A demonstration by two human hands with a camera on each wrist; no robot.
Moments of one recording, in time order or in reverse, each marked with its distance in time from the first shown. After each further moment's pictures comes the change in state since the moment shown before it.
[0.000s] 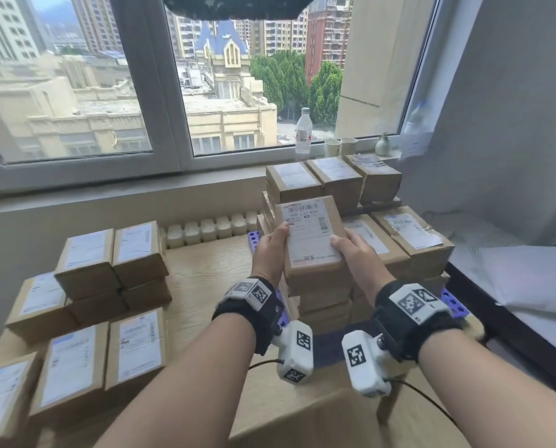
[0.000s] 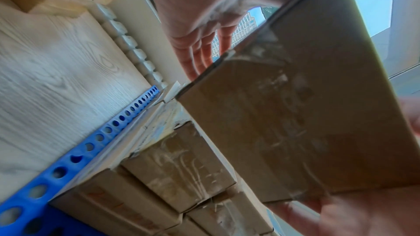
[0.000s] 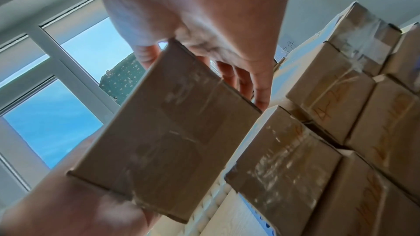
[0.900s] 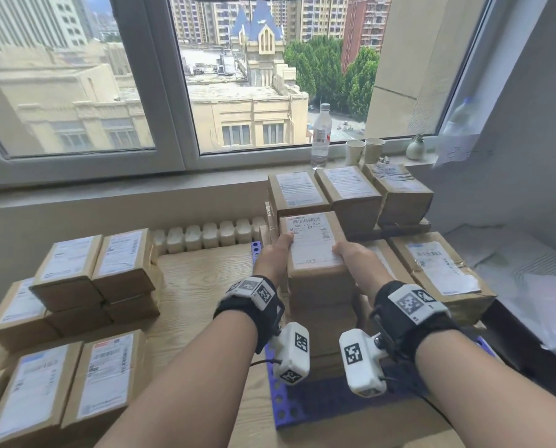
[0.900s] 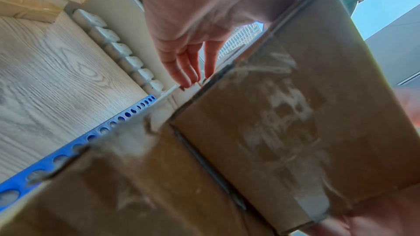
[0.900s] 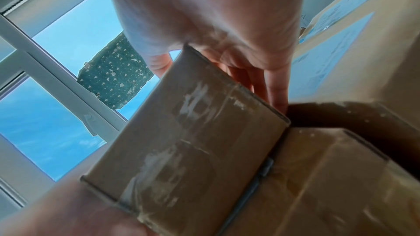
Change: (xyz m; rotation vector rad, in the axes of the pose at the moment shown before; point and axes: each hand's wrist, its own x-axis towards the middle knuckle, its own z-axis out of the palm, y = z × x) left_hand 0.095 0.001 0.039 0.232 0.137 -0.184; right_hand 0.125 0.004 -0.016 -0.123 -0.081 0.176
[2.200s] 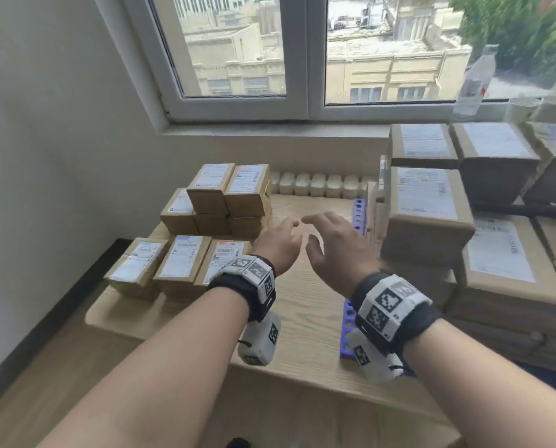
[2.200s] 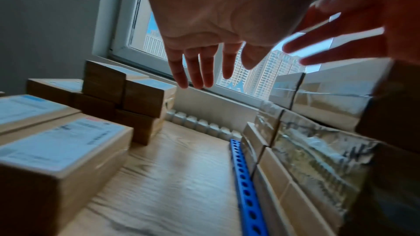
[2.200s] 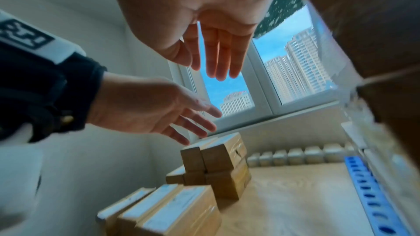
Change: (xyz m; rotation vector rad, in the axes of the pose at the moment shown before) left_hand -0.086 -0.074 -0.126 0.841 0.292 0.111; right_hand -0.096 0.007 0.121 -0.521 -0.278 -0.987
